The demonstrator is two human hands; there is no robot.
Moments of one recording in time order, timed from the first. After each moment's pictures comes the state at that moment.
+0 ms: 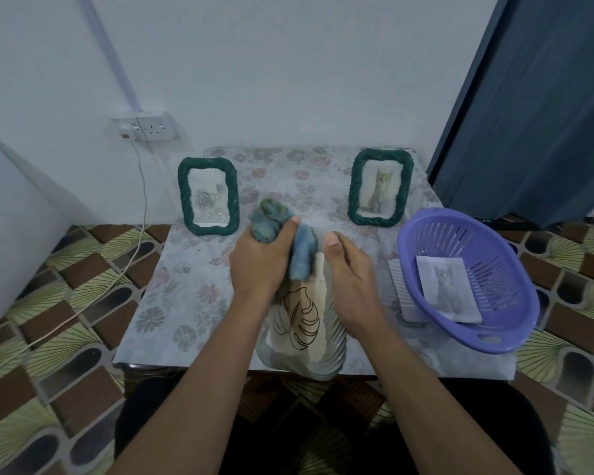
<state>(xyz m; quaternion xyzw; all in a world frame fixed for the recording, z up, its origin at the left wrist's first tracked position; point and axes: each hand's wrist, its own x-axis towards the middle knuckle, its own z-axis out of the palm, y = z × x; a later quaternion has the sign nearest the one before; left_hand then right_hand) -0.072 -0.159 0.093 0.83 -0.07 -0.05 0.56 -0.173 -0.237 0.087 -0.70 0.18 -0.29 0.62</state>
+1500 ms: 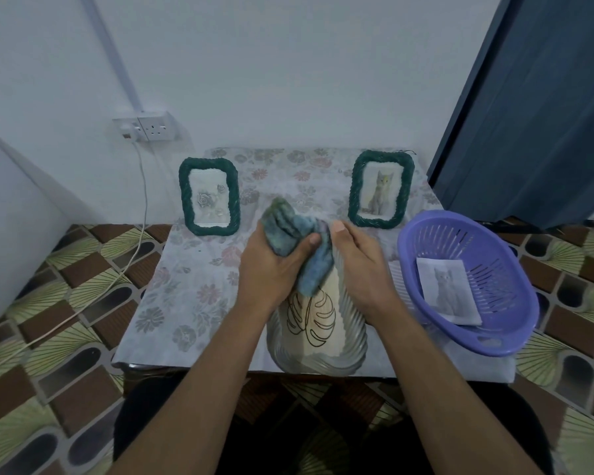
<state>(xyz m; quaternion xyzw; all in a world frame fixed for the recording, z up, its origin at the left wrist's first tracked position) -0.084 -0.151 0.093 0.78 -0.24 -0.05 0.58 -0.171 -0.254 0.110 -0.67 0.21 -0.24 0.68</state>
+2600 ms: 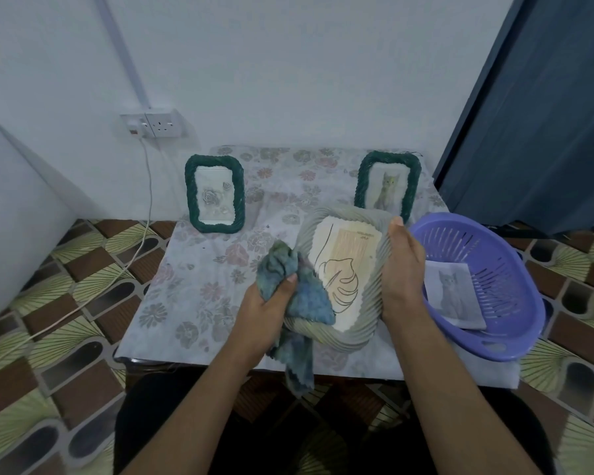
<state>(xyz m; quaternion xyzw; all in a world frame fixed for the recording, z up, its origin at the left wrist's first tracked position) -0.109 -0.116 0.054 0.66 -0.16 -0.24 0.70 -0.178 -0.276 0.105 -0.44 0.34 -0.35 0.75</state>
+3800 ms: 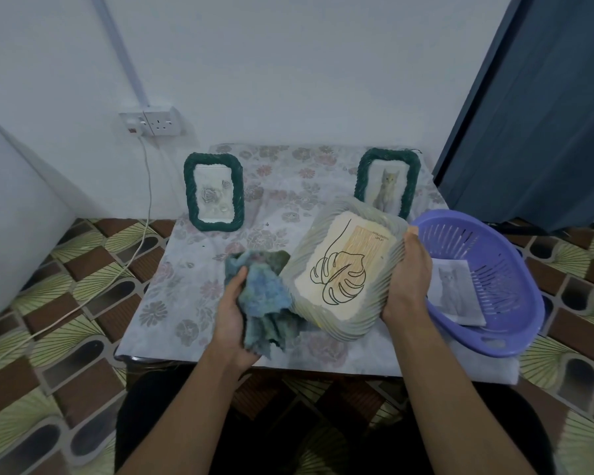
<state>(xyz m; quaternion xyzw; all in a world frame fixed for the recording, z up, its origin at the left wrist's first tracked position) -0.095 -0.098 0.044 0.39 0.07 -0.42 0.82 -0.178 -0.281 0.086 -0.37 0.39 -0.38 0.75</state>
